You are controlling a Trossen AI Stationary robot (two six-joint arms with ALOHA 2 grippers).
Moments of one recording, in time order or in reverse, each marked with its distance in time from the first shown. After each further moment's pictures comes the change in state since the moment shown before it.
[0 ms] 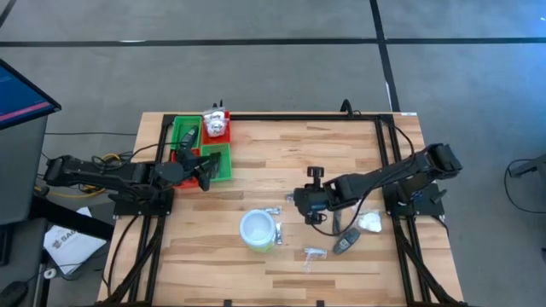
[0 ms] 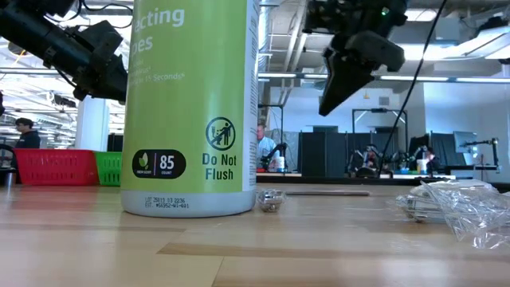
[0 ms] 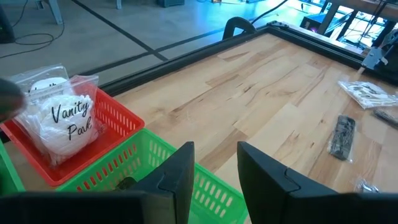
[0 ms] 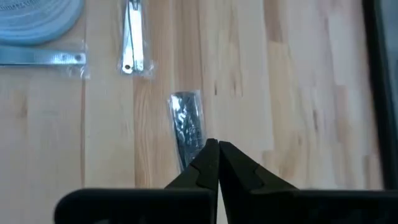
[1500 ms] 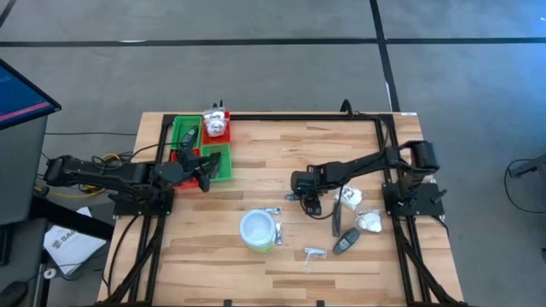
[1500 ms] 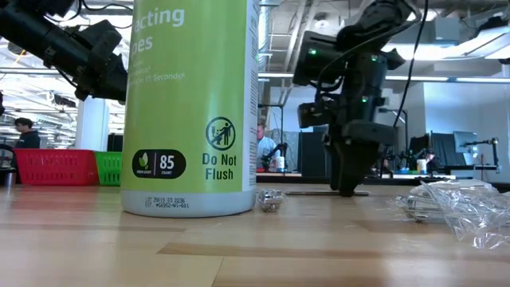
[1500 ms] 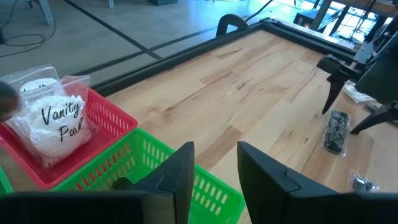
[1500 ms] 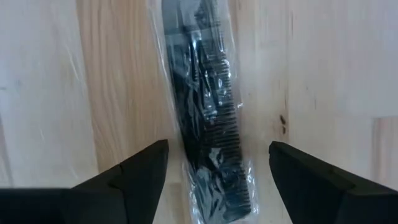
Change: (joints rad) left arm 0.000 0.003 -0.003 0.009 0.026 0.019; right arm -0.248 0.200 -0.176 0.176 -0.384 -0.086
